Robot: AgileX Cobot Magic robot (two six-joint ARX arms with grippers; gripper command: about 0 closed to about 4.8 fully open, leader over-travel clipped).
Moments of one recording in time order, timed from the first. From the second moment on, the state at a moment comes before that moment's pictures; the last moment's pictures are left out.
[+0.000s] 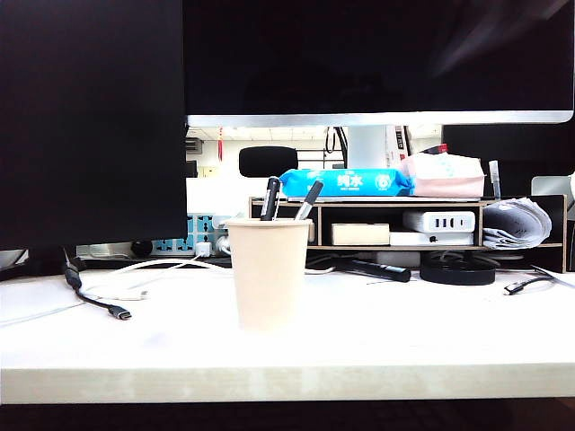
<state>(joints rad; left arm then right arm) 0.00 0.00 0.01 -0.13 0.80 -0.42 0.37 1.08 1.04 -0.41 -0.07 -0.09</state>
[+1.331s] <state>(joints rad) 0.00 0.00 0.01 -0.13 0.76 -0.42 0.38 0.03 0.79 -0.73 -0.07 -0.06</state>
